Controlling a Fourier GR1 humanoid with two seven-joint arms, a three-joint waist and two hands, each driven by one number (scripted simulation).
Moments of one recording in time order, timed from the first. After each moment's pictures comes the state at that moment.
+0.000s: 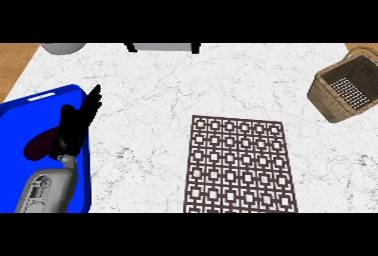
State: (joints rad) left arm -0.24 0.16 0.09 -1.38 -0.17 -0.04 0.22; right arm -1.16 -0.89 -0.19 -0.61 0.79 0.46 -0.22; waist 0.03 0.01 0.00
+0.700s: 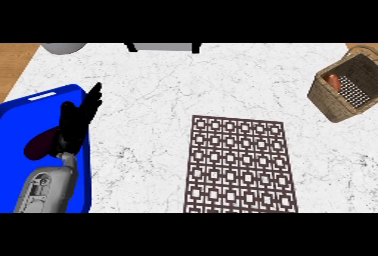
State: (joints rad) left arm -0.25 0.16 0.09 -1.39 -0.17 -0.05 0.24; right arm -1.18 -0.84 -0.36 -0.36 0.68 0.33 -0.25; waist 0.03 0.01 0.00
